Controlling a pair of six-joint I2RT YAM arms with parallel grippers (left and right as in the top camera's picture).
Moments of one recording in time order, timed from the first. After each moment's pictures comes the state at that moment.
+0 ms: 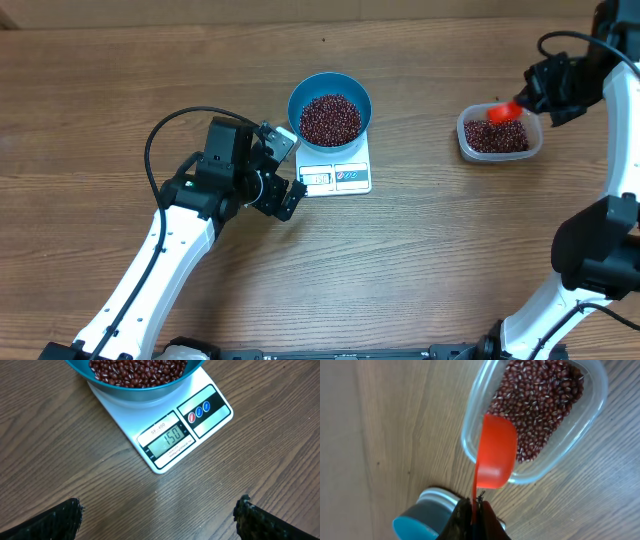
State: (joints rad) left arm -0.29 1.37 0.99 -0.63 0.26 0.21; right arm -0.27 1.99 1.95 -1.30 -0.33 0.91
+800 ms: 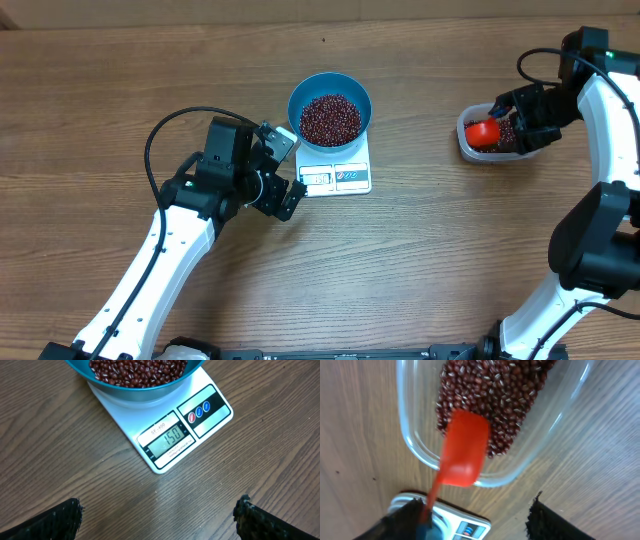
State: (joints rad) left arm -0.29 1.37 0.99 -0.63 0.26 0.21; right arm -0.24 1.99 1.77 -1.27 -0.33 0.96
